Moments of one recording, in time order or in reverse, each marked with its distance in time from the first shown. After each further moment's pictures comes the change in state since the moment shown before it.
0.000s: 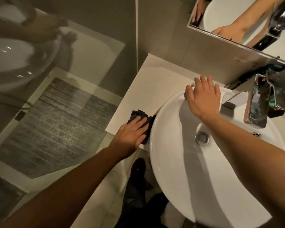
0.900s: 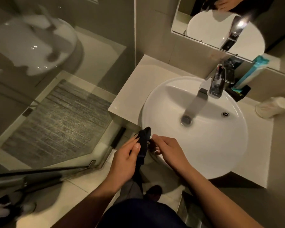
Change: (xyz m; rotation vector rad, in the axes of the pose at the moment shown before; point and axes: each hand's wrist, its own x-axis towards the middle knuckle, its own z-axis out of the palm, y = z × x) left_hand -0.162 0.176 -0.059 -0.943 0.282 -0.481; right_hand -0.290 -0.050 -0.081 0.926 -0.534 0.083
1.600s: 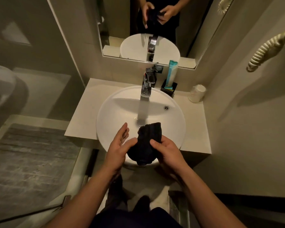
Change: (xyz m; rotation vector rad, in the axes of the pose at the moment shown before) left_hand -0.007 0.093 0.080 -0.361 -0.327 -0.089; right_hand -0.100 0.043 -0.089 0.653 0.278 -0.058
